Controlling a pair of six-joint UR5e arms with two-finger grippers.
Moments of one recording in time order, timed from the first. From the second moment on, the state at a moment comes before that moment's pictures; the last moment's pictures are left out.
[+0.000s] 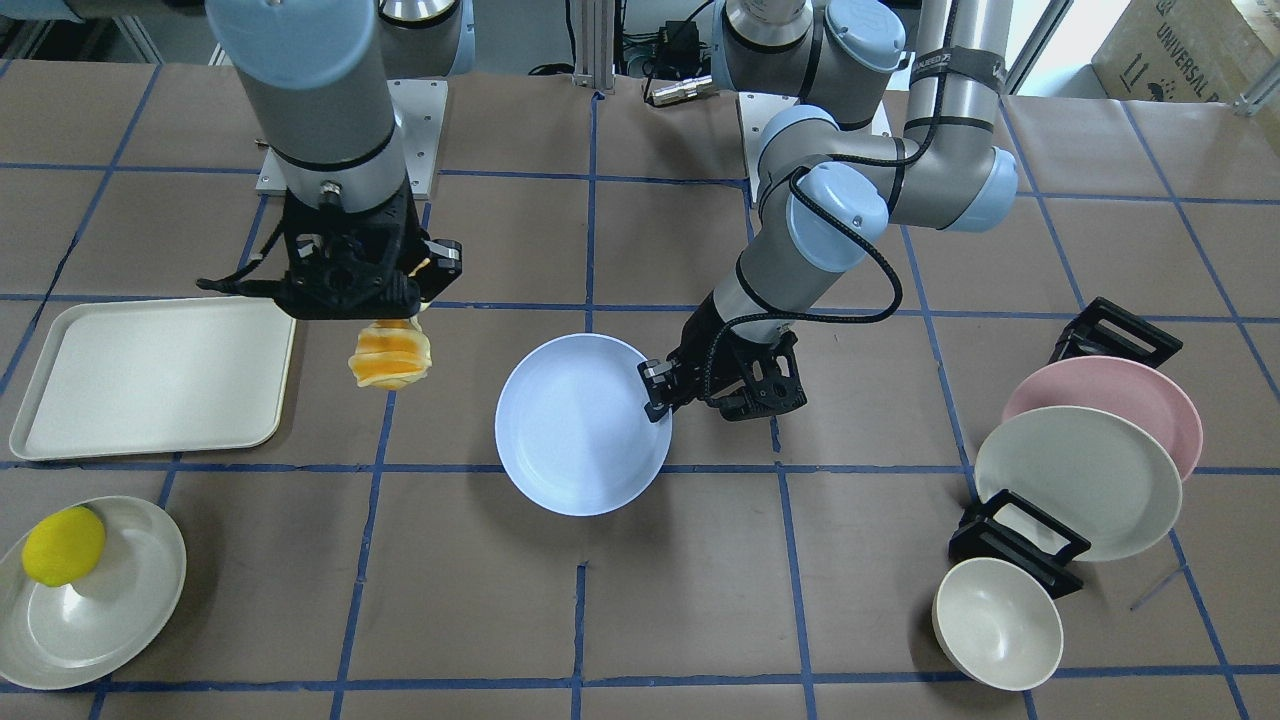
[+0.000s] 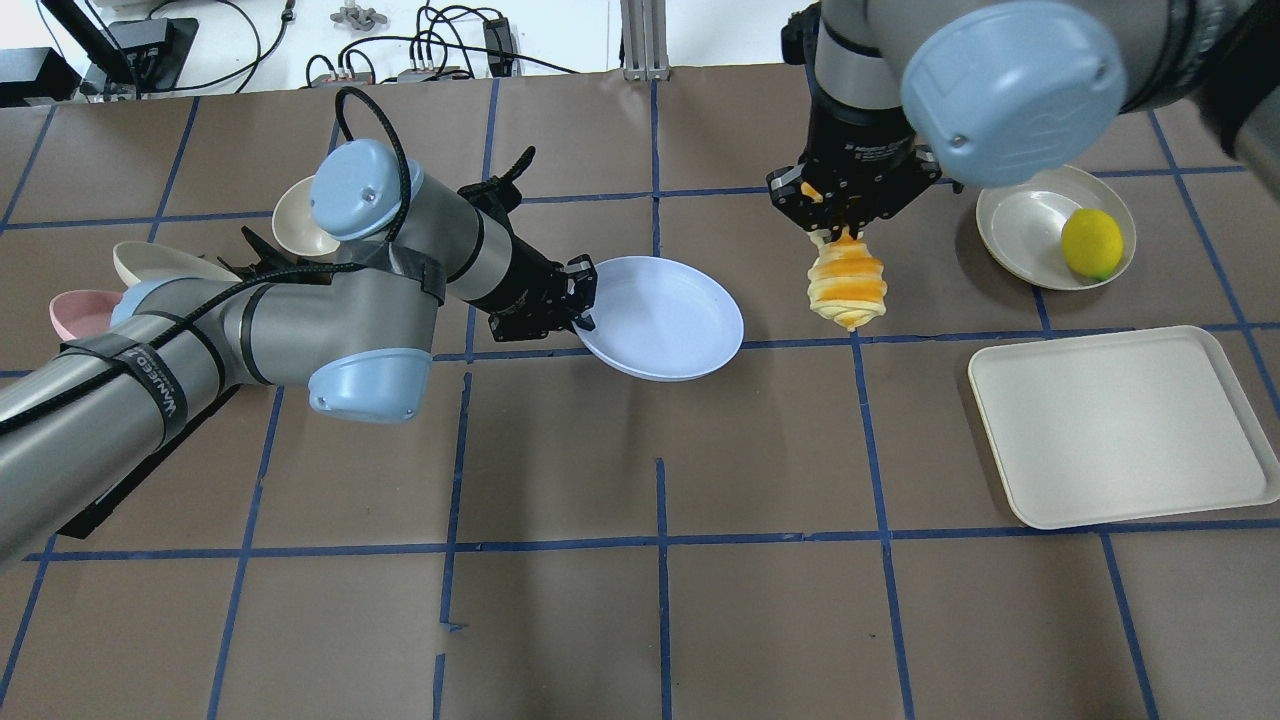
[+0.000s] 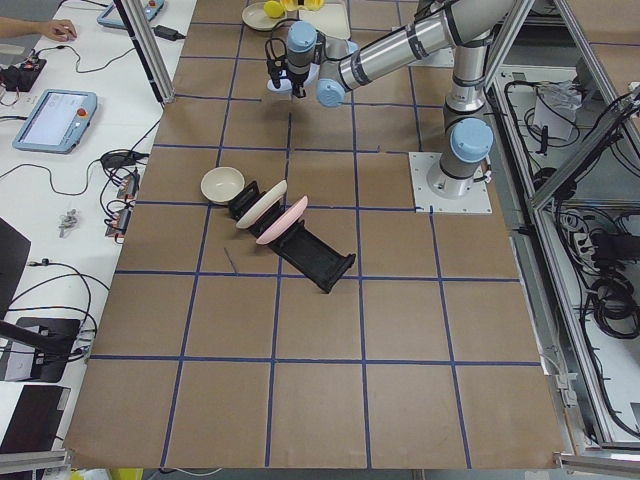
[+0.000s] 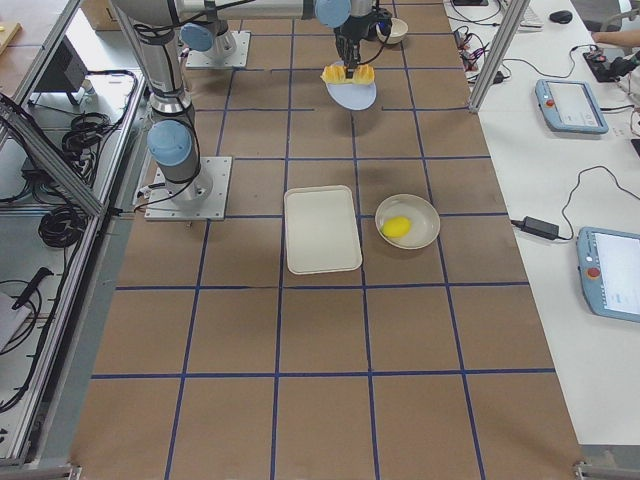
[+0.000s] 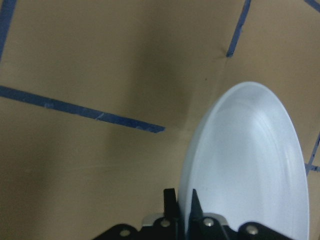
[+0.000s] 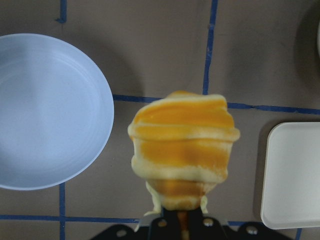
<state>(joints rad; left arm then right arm) -1.69 -1.83 -1.97 -0.73 1.21 -0.51 1.76 -1.40 1.50 -1.61 -1.64 0.09</state>
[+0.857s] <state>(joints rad) -1.52 -1.82 -1.72 -1.21 1.38 -0.03 1.89 -1.29 1.56 -1.81 -1.64 0.22</state>
